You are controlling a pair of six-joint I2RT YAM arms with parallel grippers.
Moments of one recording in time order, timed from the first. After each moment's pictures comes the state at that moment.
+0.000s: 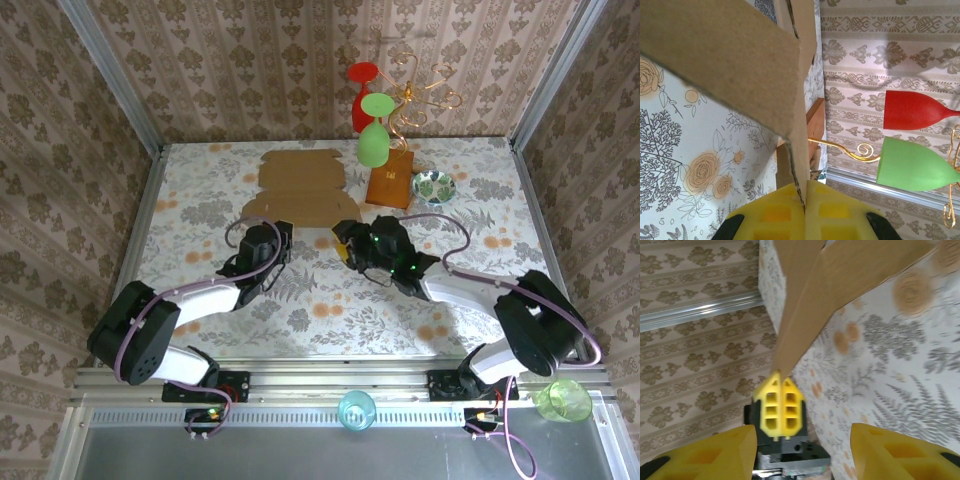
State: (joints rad) left arm -0.65 1.41 0.53 0.54 -0.20 -1.68; right arm 0.67 1.49 0.74 0.37 -0.11 1.65
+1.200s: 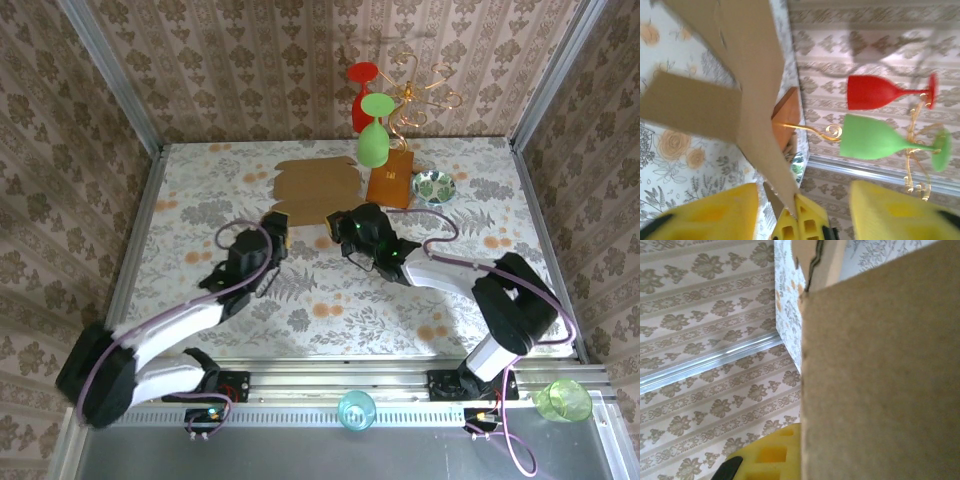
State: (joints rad) left arm -0.69 1.05 0.54 0.25 -0.26 -1.64; right arm 0.68 1.59 0.90 0.31 0.05 1.77
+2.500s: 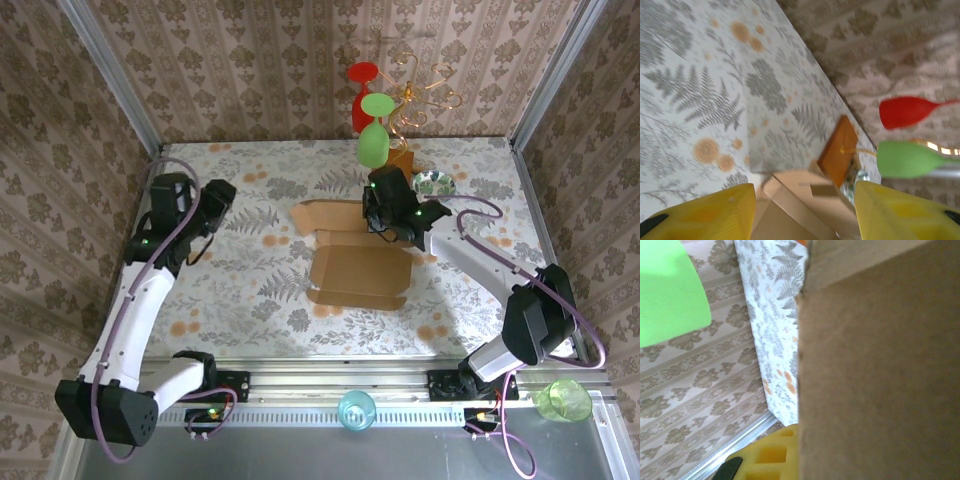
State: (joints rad) left arm -0.23 1.06 1.07 -0.54 0.17 -1.04; right arm 0.53 1.52 1.19 -0.33 0.16 1.95
